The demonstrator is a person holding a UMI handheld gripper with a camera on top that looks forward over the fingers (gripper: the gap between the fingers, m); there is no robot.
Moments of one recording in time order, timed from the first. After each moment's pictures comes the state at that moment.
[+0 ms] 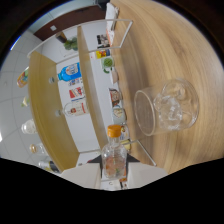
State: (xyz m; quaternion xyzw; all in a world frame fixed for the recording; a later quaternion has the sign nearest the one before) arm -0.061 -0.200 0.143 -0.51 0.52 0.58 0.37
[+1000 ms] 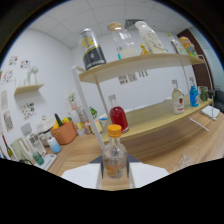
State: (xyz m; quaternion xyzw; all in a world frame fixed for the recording) arm -0.170 -0.213 0.155 -0.78 0.07 0.13 0.60
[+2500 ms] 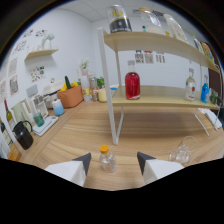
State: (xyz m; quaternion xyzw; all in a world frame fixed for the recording) arm -0.185 -0.266 0.087 -0.86 -0.06 0.10 0.50
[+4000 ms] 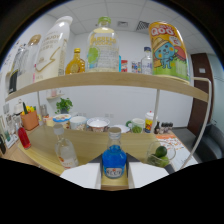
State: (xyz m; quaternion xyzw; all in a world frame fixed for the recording) arm 0.134 -0.106 0.191 -0.81 -0.02 0.00 0.59
